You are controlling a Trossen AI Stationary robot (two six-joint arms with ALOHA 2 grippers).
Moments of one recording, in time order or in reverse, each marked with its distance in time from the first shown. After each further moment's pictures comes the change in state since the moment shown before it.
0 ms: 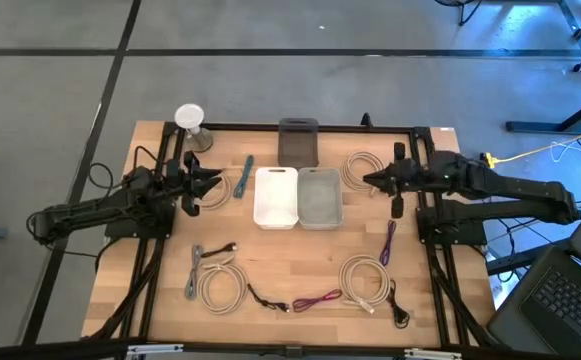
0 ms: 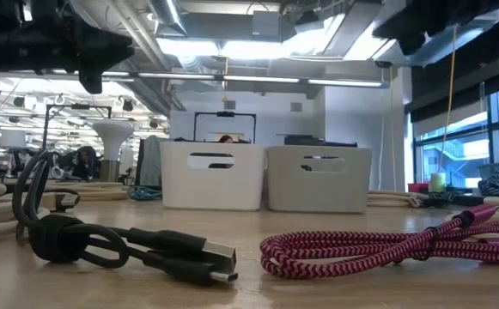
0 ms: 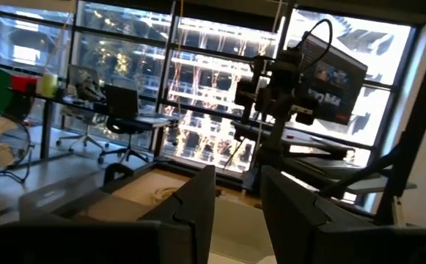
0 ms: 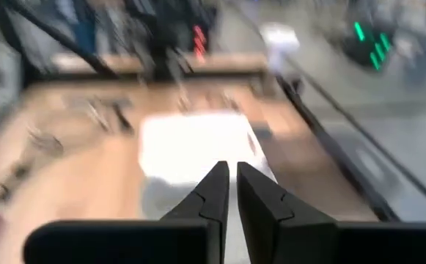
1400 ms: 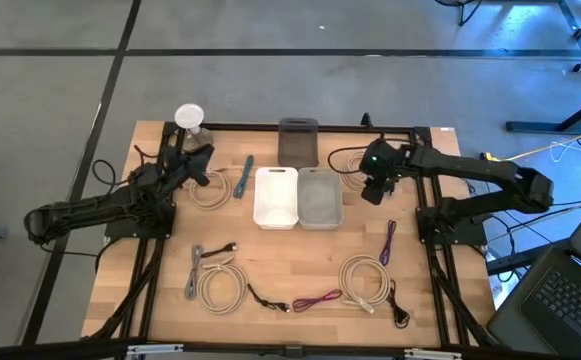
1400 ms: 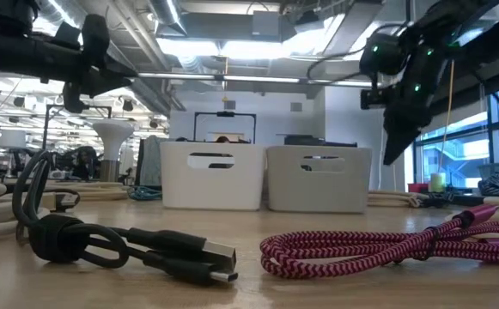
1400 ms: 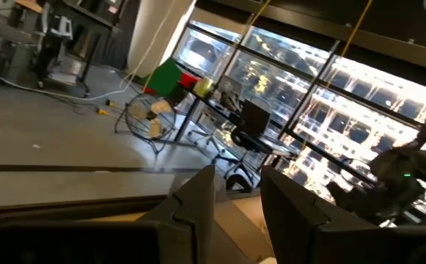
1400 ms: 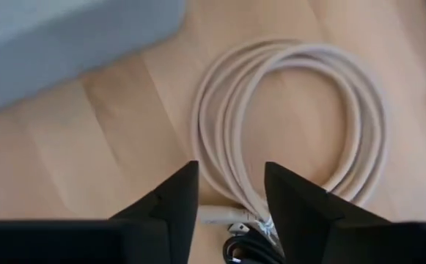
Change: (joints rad) left arm 0.029 0.117 0.021 -0.001 -0.535 -0.233; right arm -0.341 0.598 0.047 -0.304 0.019 -0.061
